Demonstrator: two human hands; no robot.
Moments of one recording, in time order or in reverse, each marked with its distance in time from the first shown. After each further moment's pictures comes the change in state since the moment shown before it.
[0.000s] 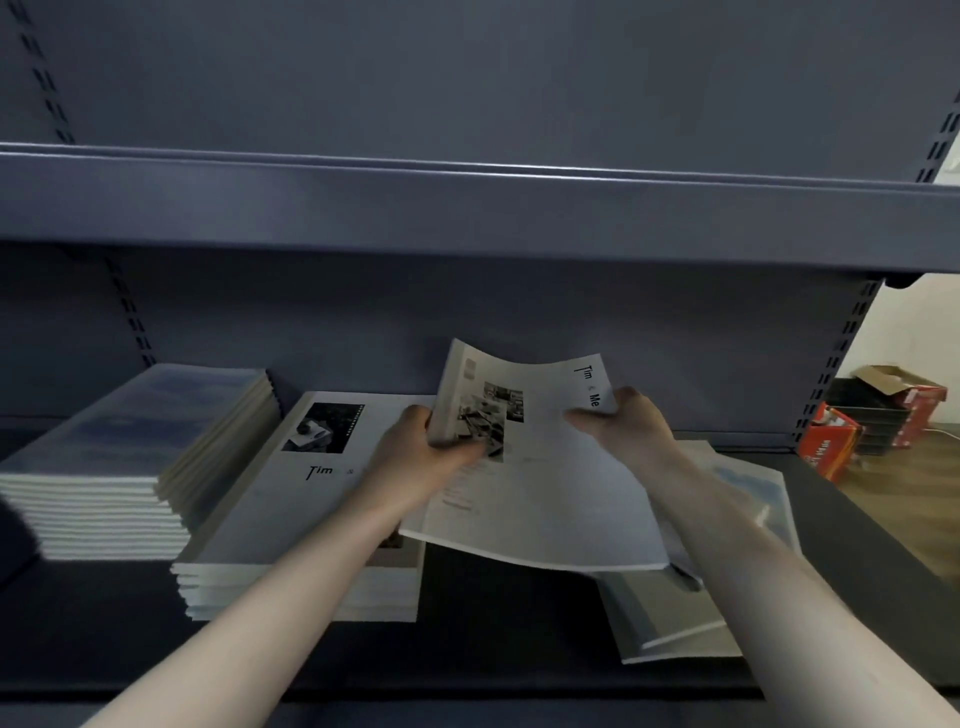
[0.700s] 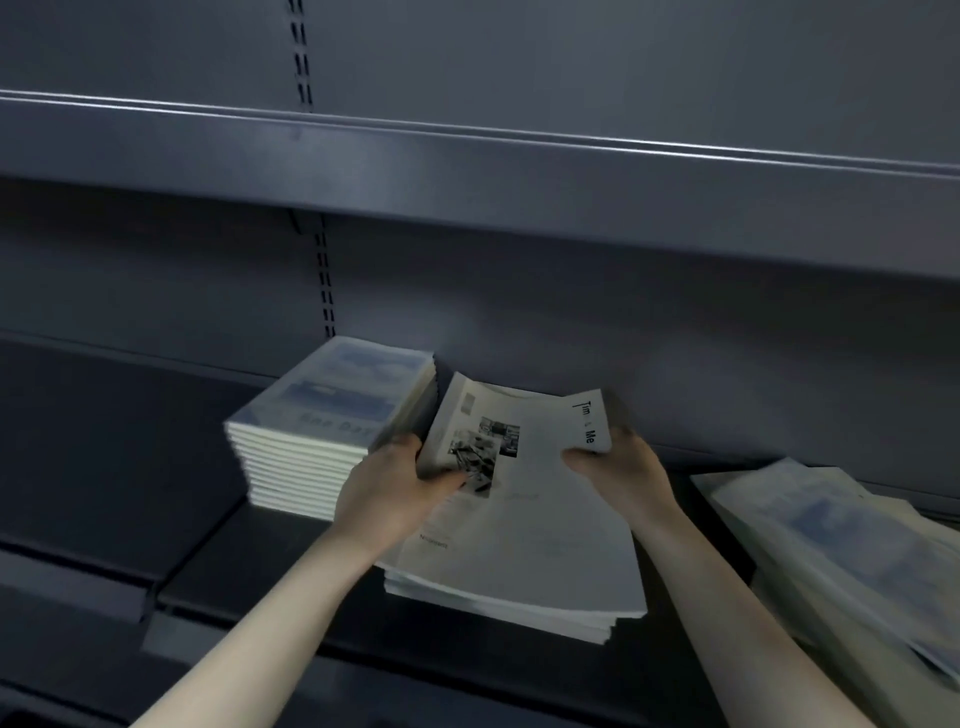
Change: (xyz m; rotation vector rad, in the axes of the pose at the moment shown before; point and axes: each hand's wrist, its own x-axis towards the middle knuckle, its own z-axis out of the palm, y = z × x) left_hand -0.022 -0.108 -0.138 0.426 0.171 -0.113; right_hand -0.032 -0.075 0.164 -0.091 -0.205 -0.062
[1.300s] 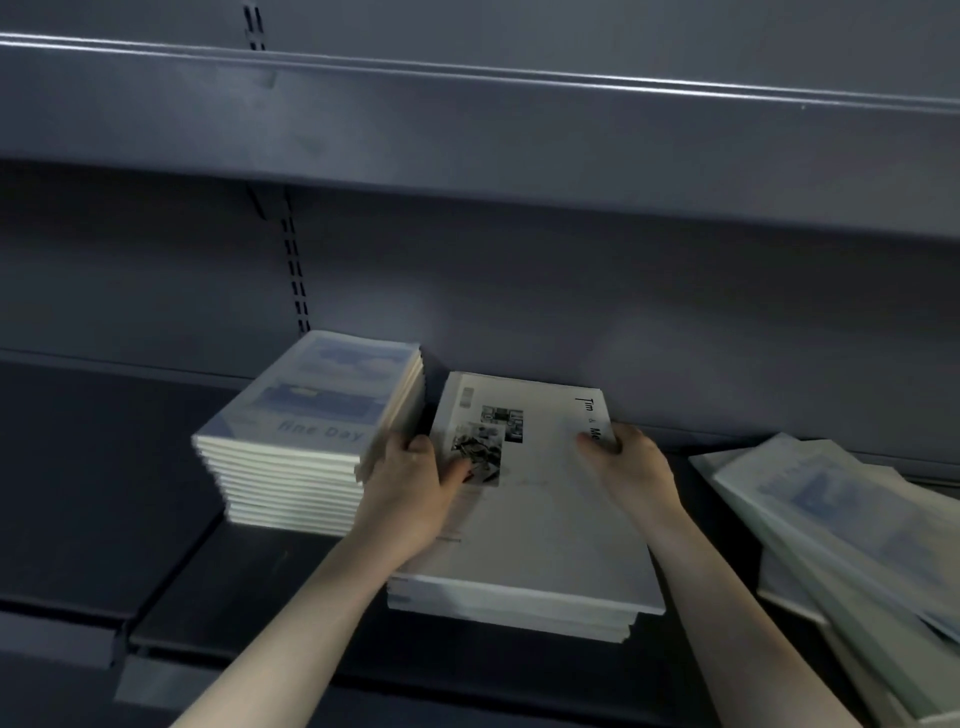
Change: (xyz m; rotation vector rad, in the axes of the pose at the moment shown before) left_hand 0.022 -0.005 0.023 0.145 -0.123 0.026; right_hand 0.003 0.011 0.014 0.041 0.154 0.115
